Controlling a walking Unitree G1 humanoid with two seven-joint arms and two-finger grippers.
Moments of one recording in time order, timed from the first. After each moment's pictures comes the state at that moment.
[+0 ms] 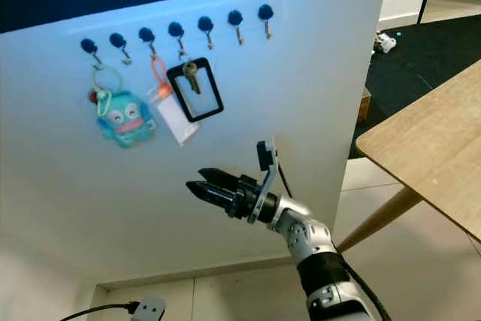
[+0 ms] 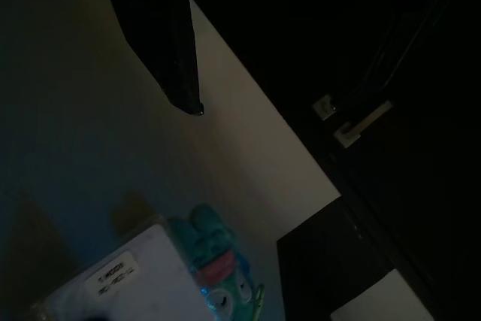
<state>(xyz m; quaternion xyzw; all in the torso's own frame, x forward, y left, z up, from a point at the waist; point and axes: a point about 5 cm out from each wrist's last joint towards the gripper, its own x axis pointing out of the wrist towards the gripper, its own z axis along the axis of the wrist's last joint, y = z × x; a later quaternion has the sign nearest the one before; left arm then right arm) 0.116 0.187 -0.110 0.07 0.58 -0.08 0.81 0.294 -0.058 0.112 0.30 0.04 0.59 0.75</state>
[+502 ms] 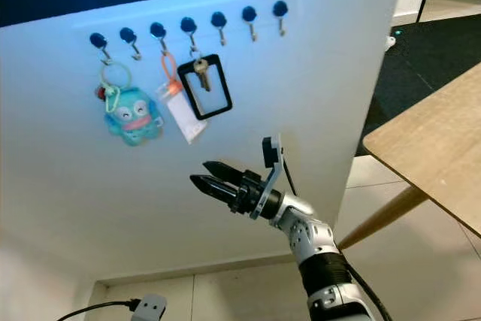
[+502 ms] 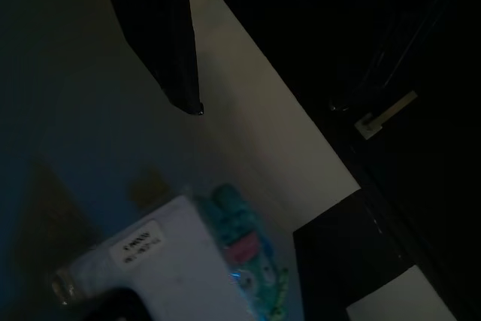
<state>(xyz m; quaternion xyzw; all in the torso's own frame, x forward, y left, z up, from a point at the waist) 0.121 0.186 -0.109 0.07 0.57 -0.08 0.81 0.296 -0.061 0.118 0.29 0.02 0.58 0.76</state>
